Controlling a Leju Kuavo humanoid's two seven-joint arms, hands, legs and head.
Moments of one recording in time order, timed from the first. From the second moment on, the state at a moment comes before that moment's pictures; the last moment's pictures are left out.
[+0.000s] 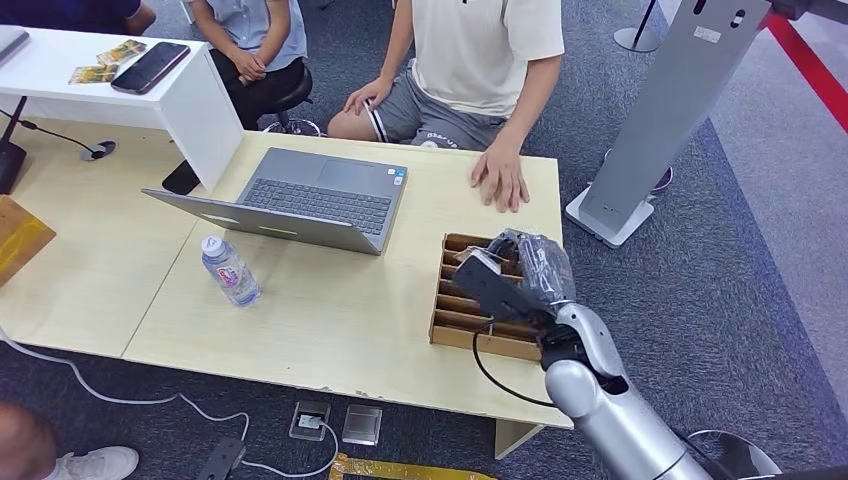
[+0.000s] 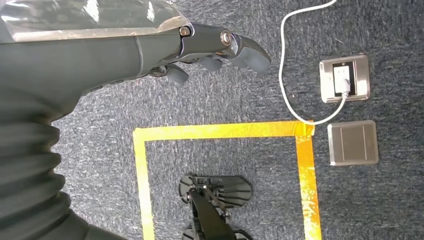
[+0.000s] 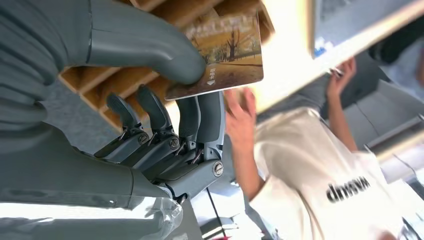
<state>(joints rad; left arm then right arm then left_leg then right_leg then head) -0.10 0.12 -1.11 -0.21 1.19 0.23 -0.33 -0.54 -0.14 0.86 -1.31 0.49 -0.26 0.31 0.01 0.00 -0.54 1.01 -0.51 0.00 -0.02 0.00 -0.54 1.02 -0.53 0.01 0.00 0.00</state>
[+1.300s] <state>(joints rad) -0.13 0.11 -1.13 -0.21 1.18 0.23 -0.33 -0.58 -0.02 0.68 -1.10 0.95 -0.69 -0.02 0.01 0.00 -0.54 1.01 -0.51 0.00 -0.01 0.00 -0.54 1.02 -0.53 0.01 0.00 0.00</state>
